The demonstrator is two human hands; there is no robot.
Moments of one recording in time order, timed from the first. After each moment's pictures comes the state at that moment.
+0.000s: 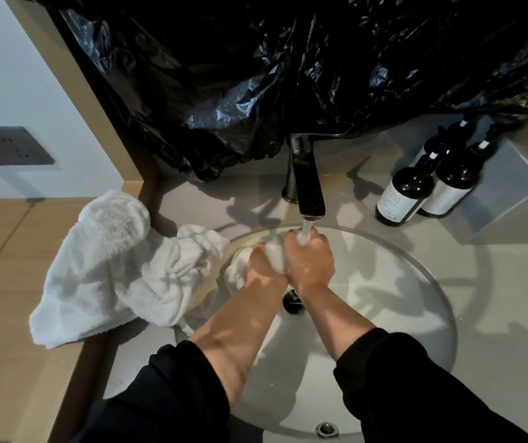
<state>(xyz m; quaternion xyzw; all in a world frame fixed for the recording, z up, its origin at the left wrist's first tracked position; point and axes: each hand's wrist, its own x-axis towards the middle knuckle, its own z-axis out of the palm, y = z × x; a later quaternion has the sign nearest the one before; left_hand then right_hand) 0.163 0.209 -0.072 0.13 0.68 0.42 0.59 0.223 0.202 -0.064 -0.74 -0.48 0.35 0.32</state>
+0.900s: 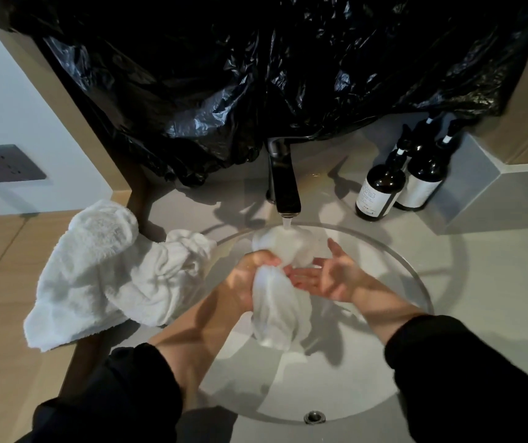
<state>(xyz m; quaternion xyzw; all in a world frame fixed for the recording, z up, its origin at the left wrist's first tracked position) 0.145 0.153 -0.033 0.24 0.27 0.34 0.87 0.328 0.215 -0.079 -0.48 -0.15 0.84 0.22</state>
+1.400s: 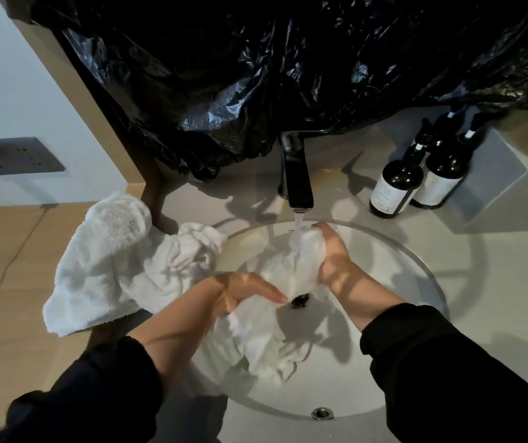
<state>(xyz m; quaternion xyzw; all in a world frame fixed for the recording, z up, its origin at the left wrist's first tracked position) 0.104 0.149 -0.046 0.34 0.56 0.02 0.76 0.272 0.221 -0.065 -0.54 -0.15 0.74 0.38</state>
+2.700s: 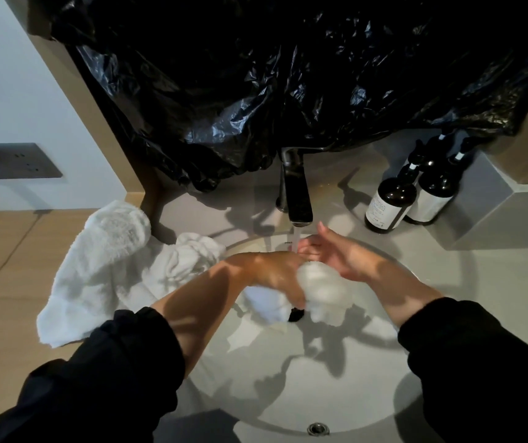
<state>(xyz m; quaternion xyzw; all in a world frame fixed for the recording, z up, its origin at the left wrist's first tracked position) 0.145 0.186 0.007 0.67 0.49 -0.01 0.55 0.319 0.248 -0.046 -0.39 -0.44 0.79 0.17</state>
